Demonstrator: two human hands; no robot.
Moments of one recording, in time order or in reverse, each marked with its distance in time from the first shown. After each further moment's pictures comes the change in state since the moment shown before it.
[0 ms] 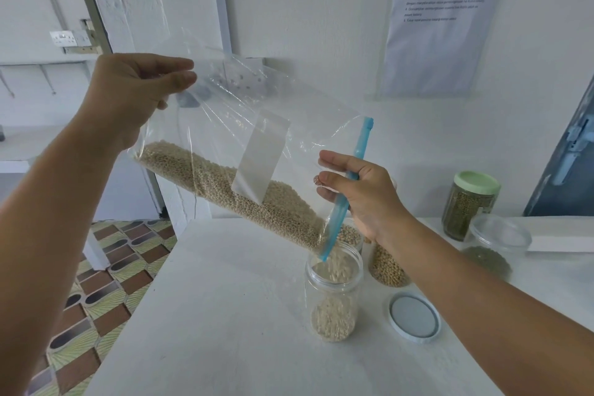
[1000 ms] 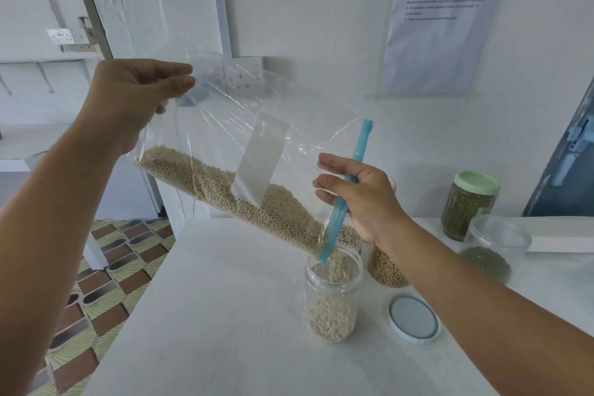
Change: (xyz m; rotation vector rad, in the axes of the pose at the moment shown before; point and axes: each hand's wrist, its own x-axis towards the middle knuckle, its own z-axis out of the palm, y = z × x) left_hand -0.002 -0.007 0.001 -0.043 -0.008 -0.035; right_hand 0.001 0.006 -0.001 0.000 0.005 -0.001
